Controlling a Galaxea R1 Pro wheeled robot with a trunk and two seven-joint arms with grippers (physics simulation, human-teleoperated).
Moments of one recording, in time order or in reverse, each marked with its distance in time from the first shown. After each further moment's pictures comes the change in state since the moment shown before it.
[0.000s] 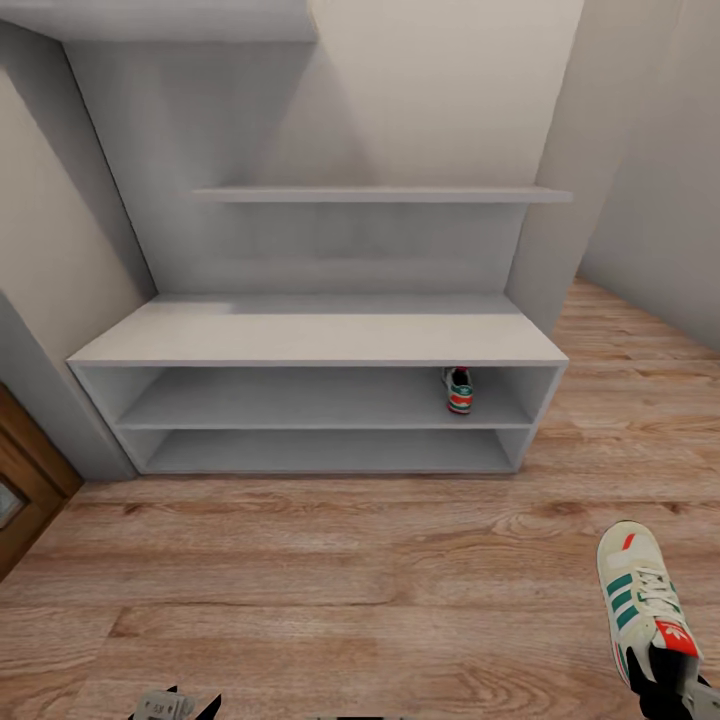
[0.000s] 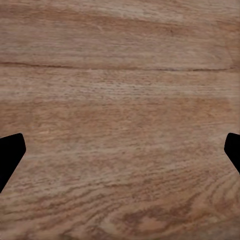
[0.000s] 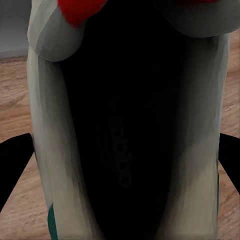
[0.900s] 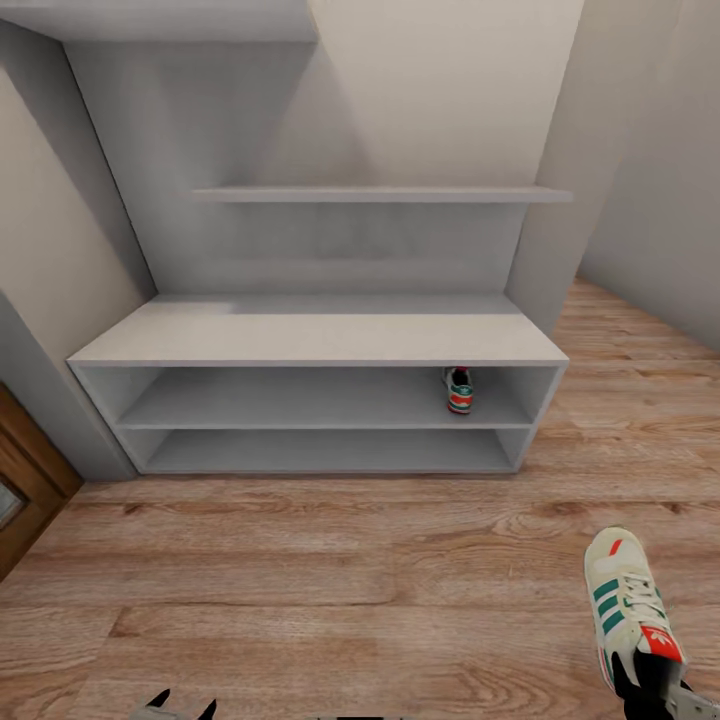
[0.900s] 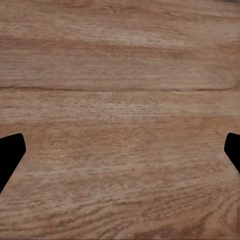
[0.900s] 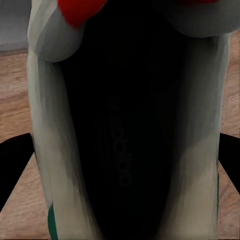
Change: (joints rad) left arm 0.002 -0.008 0.050 0.109 0.011 -0.244 -0.006; right arm 0.000 0.035 0.003 0.012 0.004 0.003 0.000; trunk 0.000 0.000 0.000
